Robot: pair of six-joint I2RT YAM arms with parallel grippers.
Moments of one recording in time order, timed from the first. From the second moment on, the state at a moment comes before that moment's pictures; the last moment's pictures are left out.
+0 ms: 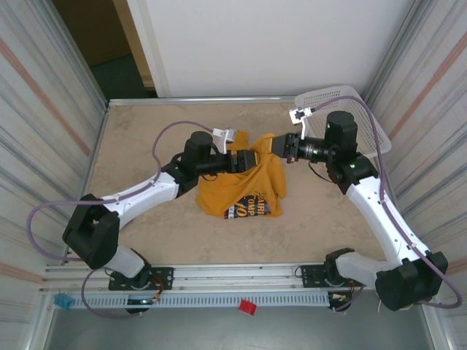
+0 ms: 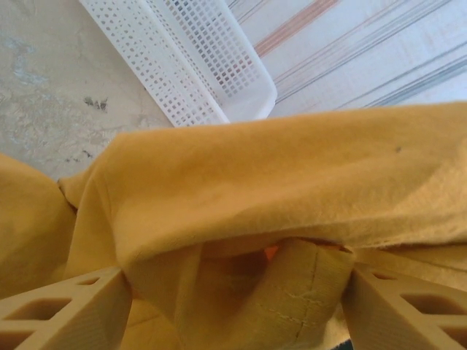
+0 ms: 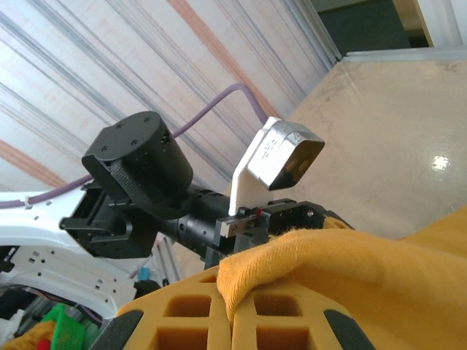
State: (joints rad) left arm -0.68 1.51 1.00 0.19 0.49 -0.76; right arm 0.31 1.13 1.10 -0.25 -0.86 0.47
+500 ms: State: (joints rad) left arm -0.66 1.55 1.02 0.29 0.48 -0.85; right arm 0.21 1.12 0.94 -0.21 -0.78 0.52
